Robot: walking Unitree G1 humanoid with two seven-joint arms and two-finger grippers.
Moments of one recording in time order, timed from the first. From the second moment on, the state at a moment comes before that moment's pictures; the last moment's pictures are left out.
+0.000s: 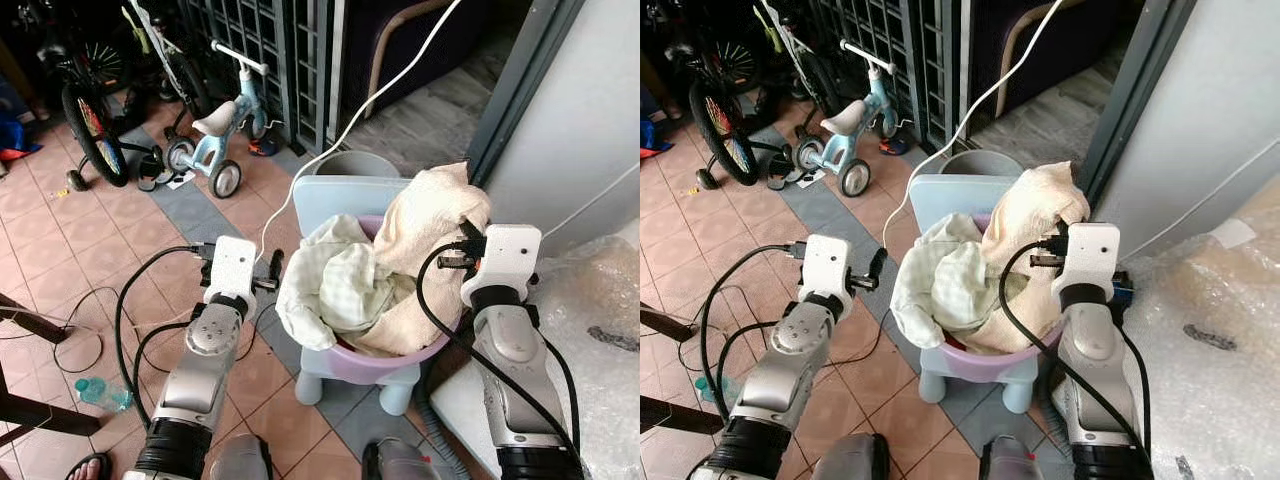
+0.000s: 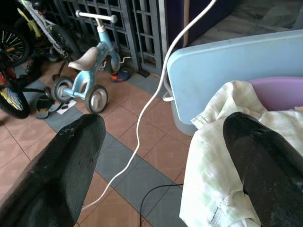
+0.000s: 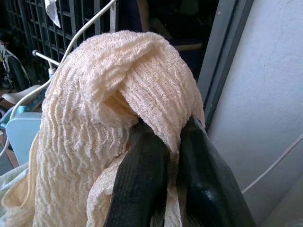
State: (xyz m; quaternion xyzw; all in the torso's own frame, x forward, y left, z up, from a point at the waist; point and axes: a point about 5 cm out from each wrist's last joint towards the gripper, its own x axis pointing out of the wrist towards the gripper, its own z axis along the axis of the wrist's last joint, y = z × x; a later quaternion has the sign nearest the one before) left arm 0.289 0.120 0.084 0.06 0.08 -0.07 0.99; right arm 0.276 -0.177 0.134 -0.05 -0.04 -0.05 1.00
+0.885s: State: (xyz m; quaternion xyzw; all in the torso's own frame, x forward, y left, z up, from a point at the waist) left arm 0.289 0.110 0.082 0.05 0.07 -0.07 0.99; right arm 0.301 -0.153 0.162 -0.04 -0.07 -0.01 1.00
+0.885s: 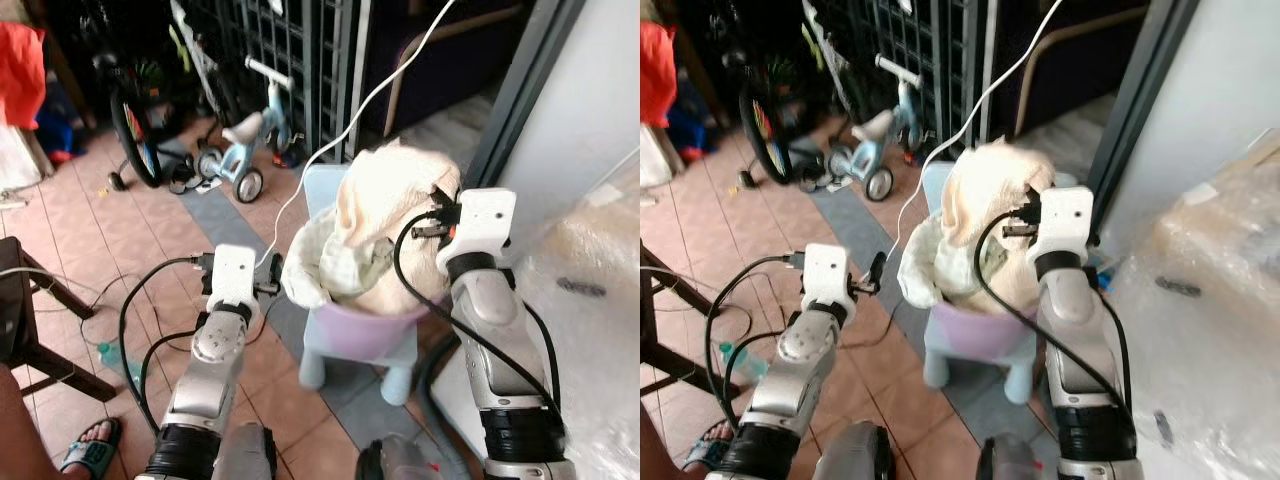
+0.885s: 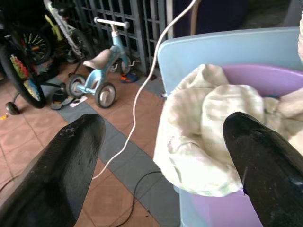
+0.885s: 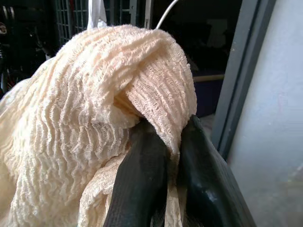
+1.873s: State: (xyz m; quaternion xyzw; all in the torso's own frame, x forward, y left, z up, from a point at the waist) left arm 0.296 0.112 0.094 -0.02 0.06 -0.06 1.00; right arm 0.313 -0.155 0.169 -0.05 -0.08 -0.03 1.00
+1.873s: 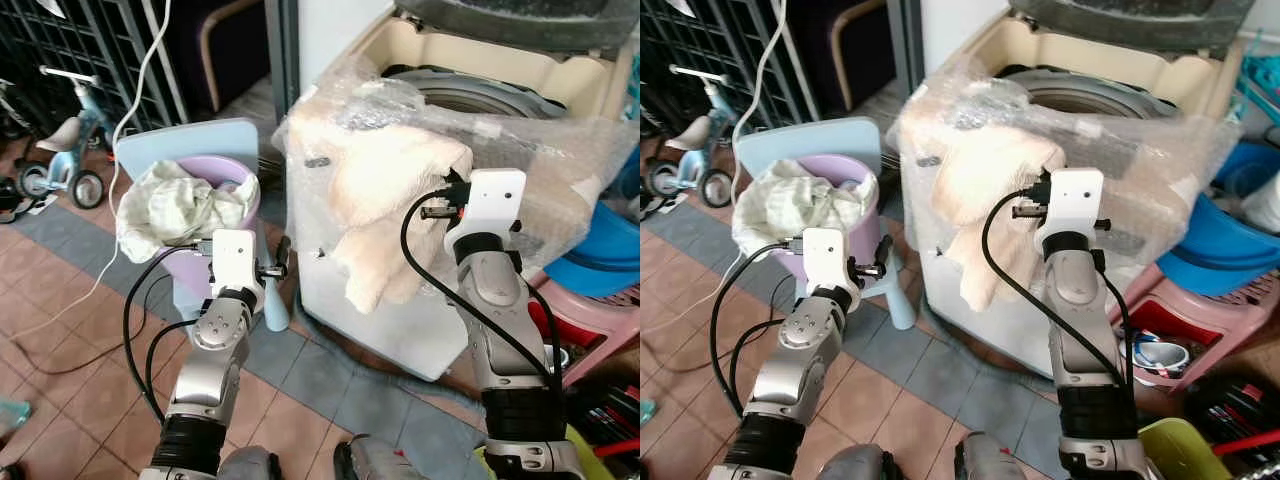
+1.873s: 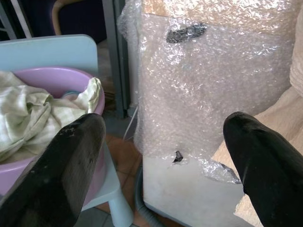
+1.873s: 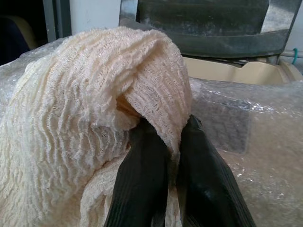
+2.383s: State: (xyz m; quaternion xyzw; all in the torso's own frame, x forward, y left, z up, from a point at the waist) left arm 0.299 0.136 0.099 -0.02 0.05 -0.02 1.00; right arm 0.313 -0.146 0.173 -0.04 -0.09 -0.01 1.00
